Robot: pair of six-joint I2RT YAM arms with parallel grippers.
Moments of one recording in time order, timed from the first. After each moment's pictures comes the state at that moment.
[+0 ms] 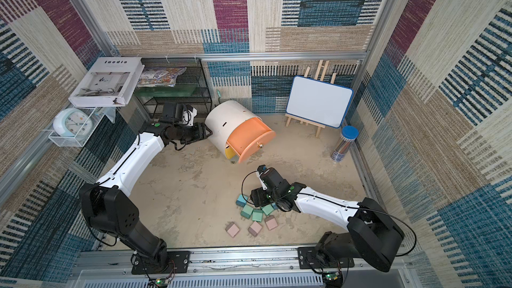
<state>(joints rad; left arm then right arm) -0.19 1.66 1.58 -0.77 0.33 -0.38 0.82 1.34 0.67 -0.24 -0.06 0.45</state>
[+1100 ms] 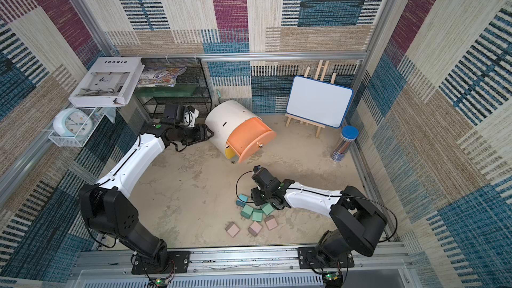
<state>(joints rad) -0.21 1.65 1.56 -0.76 0.34 -0.38 0.86 1.45 0.75 -0.29 0.02 0.46</state>
